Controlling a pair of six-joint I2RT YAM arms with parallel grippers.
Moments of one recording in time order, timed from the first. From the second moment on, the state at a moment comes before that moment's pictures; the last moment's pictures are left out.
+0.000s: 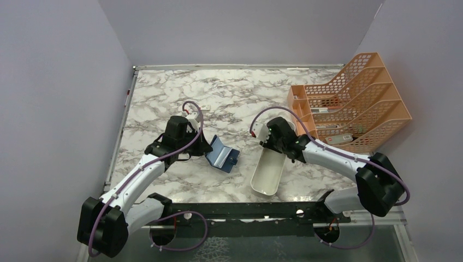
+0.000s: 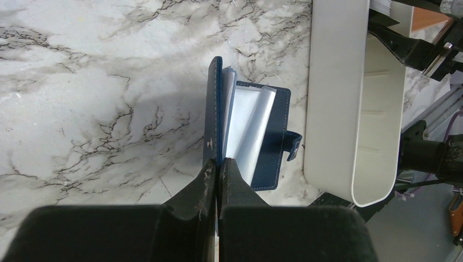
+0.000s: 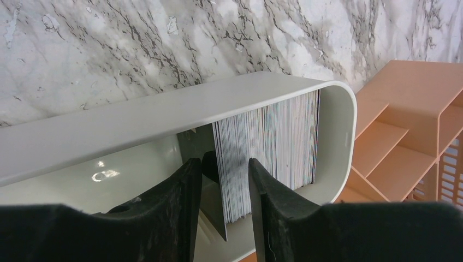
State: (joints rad) left arm -0.40 1.02 0.64 -0.33 0.38 -0.41; right arm 0.69 1.37 0.74 -0.24 0.24 -0.63
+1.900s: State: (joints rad) left arm -0.40 0.89 0.41 0.03 0.38 -0.81; right arm 0.69 1.07 1.02 -0.48 -0.04 -0.18
